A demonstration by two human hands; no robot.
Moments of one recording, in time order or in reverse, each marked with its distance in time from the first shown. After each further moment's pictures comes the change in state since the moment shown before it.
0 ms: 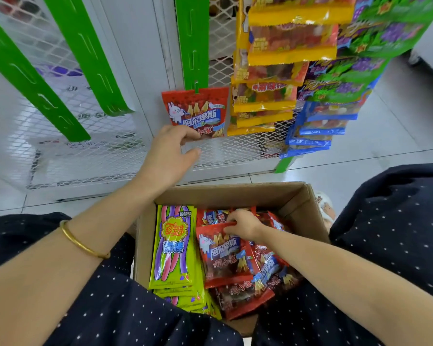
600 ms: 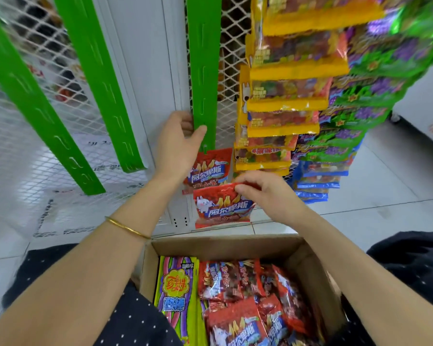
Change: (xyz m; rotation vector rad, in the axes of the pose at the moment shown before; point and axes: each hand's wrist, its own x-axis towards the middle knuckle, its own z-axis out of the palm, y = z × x) left_hand 0.076 0.051 -0.035 -0.299 0.455 0.072; right_hand -0.075 -0.107 -0.181 0.167 0.445 -0.476
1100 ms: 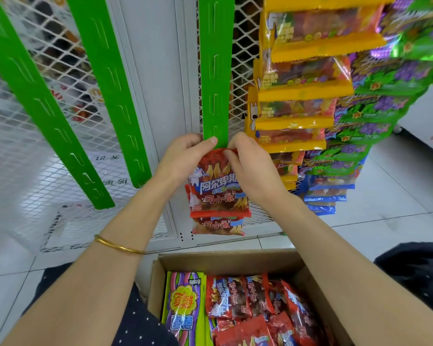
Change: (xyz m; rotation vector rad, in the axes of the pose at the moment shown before) left_hand 0.002 0.021 -0.030 -0.204 -0.340 -0.165; right_hand 0.057 -0.050 0.003 -0.302 0.416 -0.147
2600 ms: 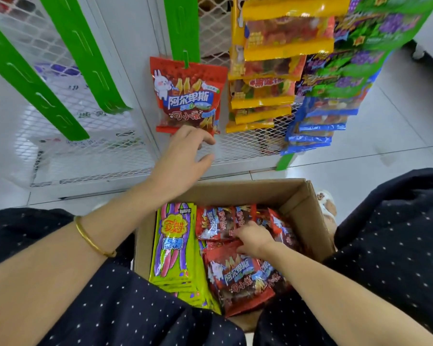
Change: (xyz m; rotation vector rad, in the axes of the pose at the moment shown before) left_hand -0.084 -0.077 0.043 0.607 -0.194 0.138; right_hand -0.249 0.129 0.132 -0.336 -1.160 0.242
